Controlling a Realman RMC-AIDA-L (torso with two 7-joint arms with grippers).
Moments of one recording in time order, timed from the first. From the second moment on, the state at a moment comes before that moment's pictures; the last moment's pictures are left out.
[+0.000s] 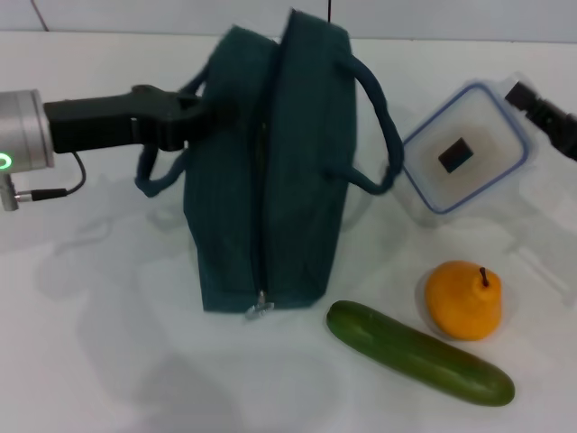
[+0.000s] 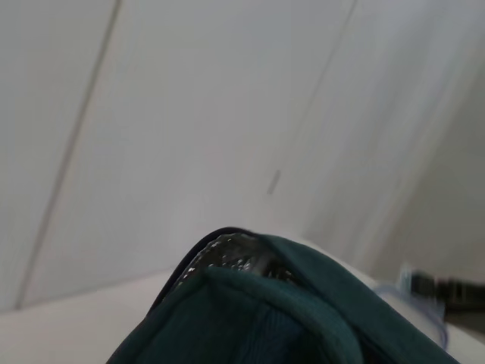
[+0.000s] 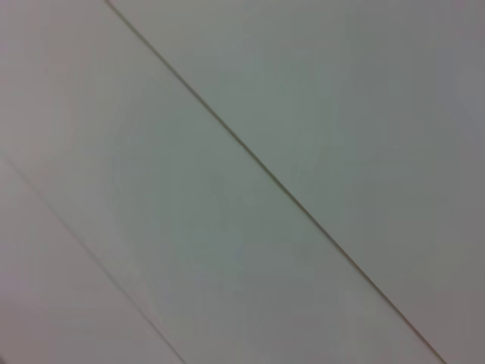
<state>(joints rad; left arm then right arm) -0.50 -2.02 0.79 0.78 1.81 1.55 -1.71 0.51 2.02 -0.94 -0.15 -1.09 -1.48 1.31</state>
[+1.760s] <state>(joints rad) -0.55 -2.07 0.79 0.77 1.80 1.50 -1.65 0.72 2.03 -1.23 -0.28 -0.99 -1.45 1.35</state>
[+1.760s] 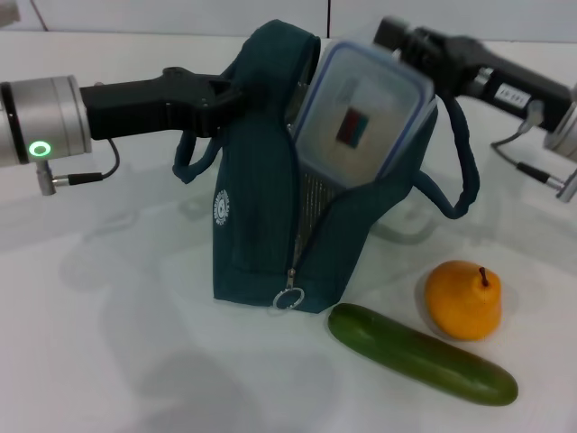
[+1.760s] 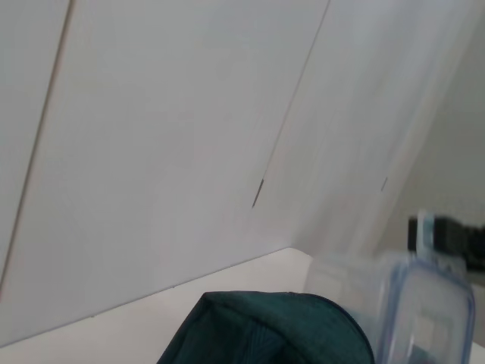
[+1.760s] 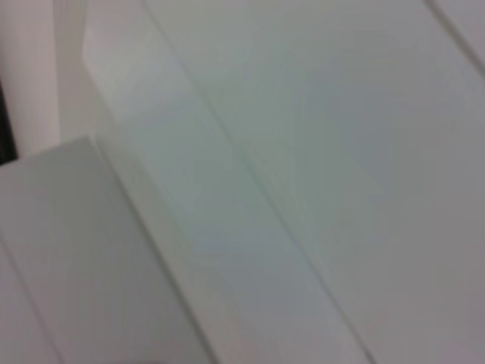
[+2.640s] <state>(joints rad) -0.55 -2.08 0.79 0.75 1.79 1.46 -1.63 0.65 2.01 -1.35 -0.47 -0.99 -1.43 1.35</state>
